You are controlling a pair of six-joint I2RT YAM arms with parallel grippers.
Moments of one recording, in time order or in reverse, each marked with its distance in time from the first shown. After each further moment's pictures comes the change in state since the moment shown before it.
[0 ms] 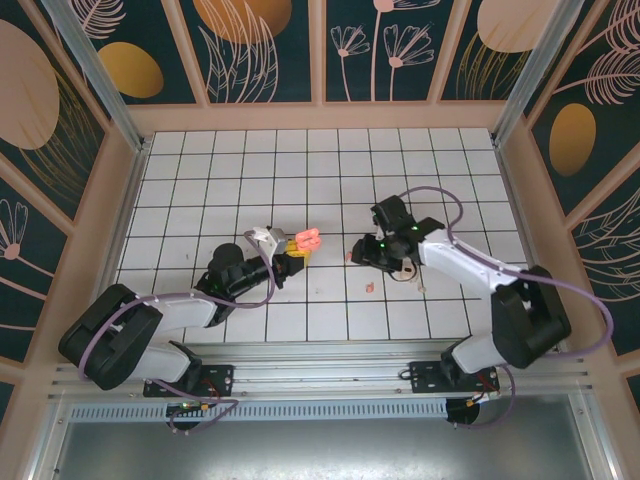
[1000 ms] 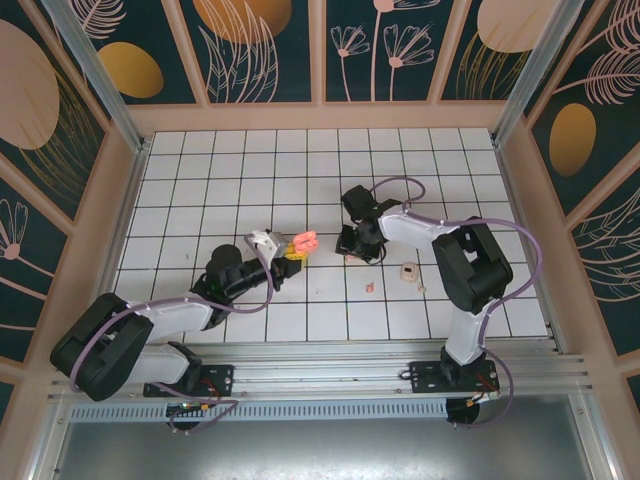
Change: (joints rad) left arm 0.000 -0.070 -0.013 -0.090 -0.018 0.079; right arm 0.023 0.385 0.243 0.013 0.074 0.037
